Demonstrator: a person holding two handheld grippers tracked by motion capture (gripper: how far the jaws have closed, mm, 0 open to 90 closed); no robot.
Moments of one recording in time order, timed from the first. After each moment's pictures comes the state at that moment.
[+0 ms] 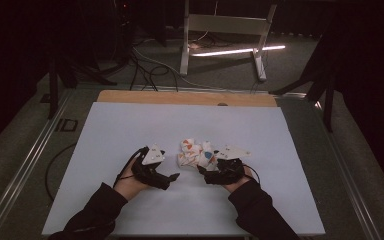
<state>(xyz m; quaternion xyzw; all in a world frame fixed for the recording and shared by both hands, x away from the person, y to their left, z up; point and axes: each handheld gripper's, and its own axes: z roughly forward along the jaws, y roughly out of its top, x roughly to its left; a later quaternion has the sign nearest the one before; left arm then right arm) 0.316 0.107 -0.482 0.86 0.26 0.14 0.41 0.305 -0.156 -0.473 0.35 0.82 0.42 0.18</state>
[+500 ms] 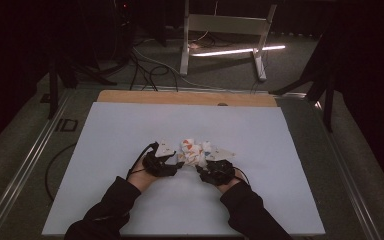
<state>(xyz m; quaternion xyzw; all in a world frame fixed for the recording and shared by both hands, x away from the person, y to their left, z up) 0.345 0.087 -0.506 0.86 0.29 0.13 0.40 0.313 -0.139 -0.504 0.38 0.83 0.37 0.19</state>
